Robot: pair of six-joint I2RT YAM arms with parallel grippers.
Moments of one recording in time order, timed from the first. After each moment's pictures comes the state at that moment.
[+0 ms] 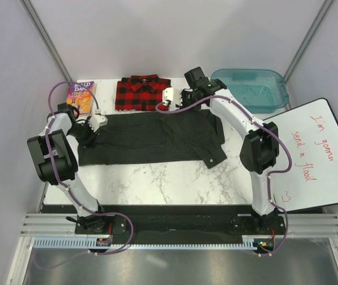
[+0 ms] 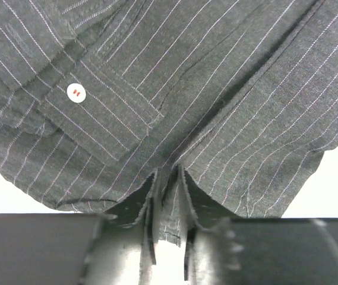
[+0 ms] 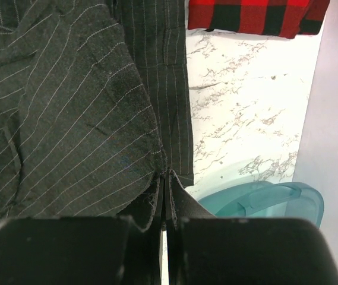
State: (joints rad) left arm 0.34 1.85 1.30 -0.86 0.44 1.23; right arm 0.51 2.09 2.02 -0.88 -0.17 -1.06
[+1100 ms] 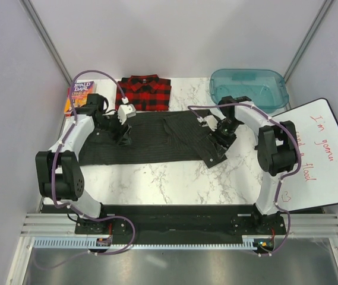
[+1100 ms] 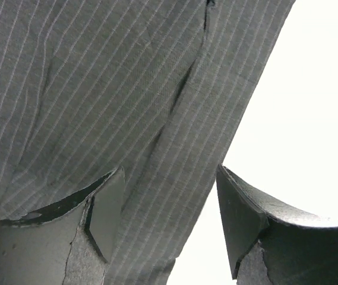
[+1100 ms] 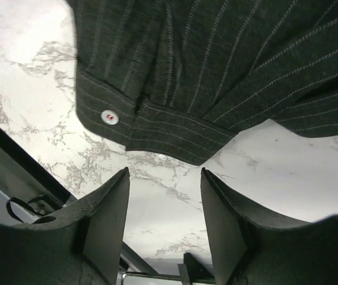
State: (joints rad) left arm -0.02 1.62 1.26 -0.84 0.69 0.90; right arm 0.25 1.96 1.51 -1.18 -0.35 -0.68
